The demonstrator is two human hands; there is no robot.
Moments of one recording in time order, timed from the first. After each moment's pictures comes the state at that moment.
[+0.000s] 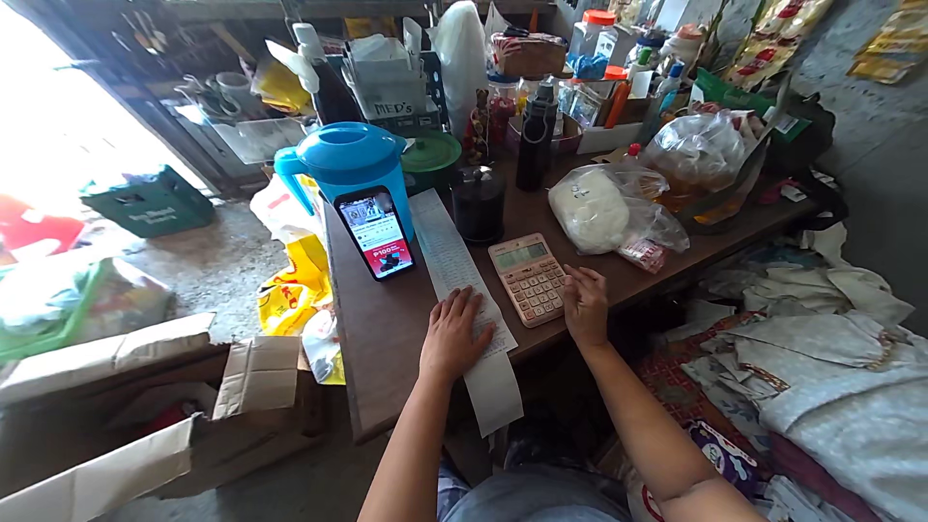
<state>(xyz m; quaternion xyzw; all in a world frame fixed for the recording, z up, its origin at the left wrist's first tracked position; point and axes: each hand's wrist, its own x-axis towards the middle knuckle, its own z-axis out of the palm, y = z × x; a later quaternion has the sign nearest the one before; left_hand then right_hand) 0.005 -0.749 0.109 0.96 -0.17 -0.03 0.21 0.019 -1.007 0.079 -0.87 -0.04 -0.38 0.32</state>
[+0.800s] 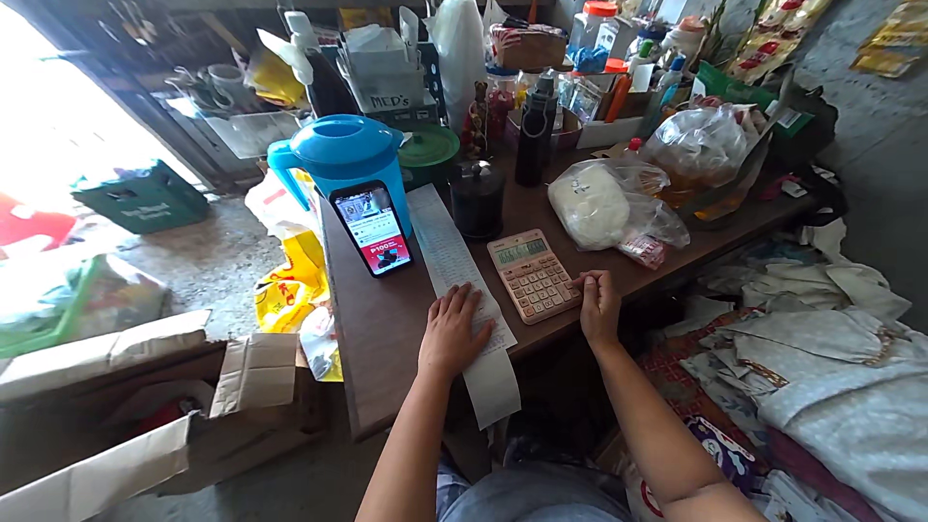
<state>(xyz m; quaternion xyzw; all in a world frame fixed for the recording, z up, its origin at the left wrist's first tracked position) 0.006 -0.748 0.108 0.96 -0.17 -0.03 0.20 0.010 -1.025 0.083 -0.84 0.00 -0.33 0.44</state>
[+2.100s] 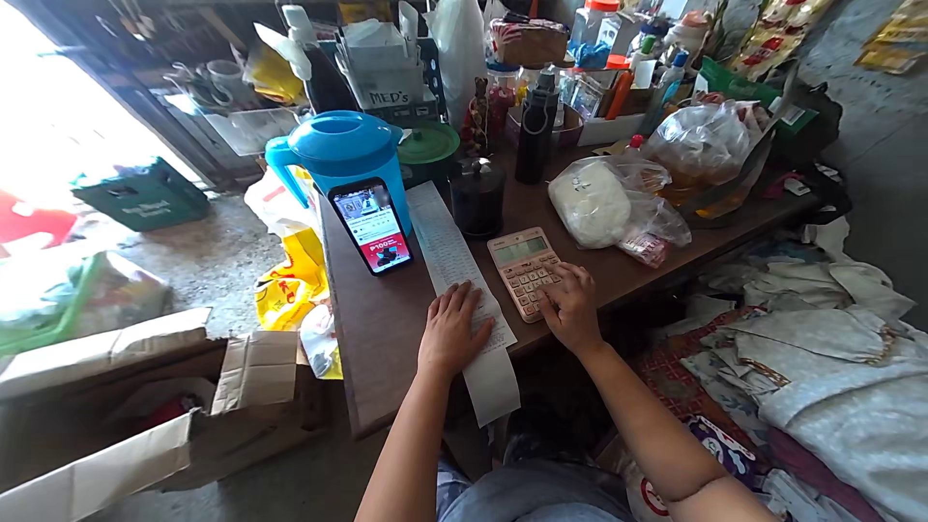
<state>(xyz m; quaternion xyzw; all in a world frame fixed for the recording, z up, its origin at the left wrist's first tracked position) 0.006 -0.748 0.108 0.96 -0.17 -0.02 0.21 0.007 -0.993 0.090 -0.90 -0.16 -0.31 0.25</state>
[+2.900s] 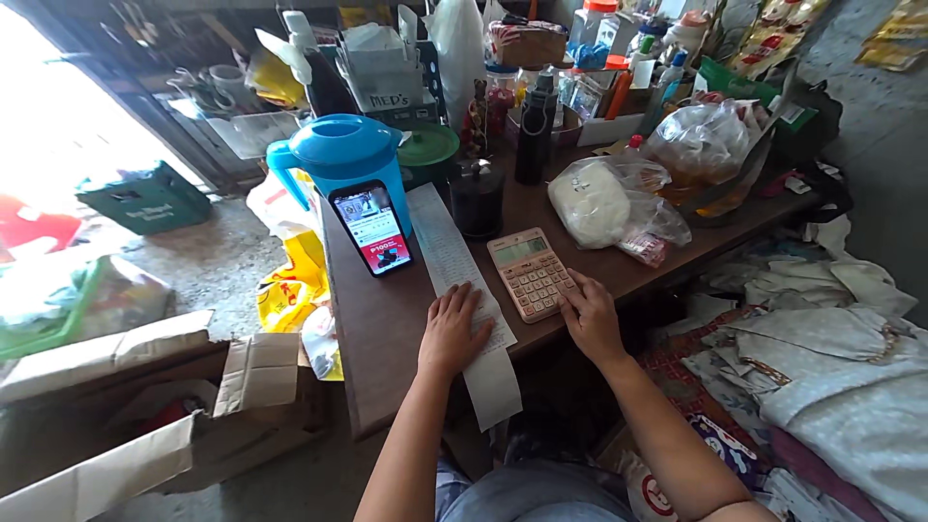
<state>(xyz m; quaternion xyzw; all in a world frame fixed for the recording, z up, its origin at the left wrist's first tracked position) 0.006 -0.748 0.107 0.96 -0.17 -0.02 0.21 -0.014 -1.019 0.094 -0.93 -0.11 -0.28 0.23</state>
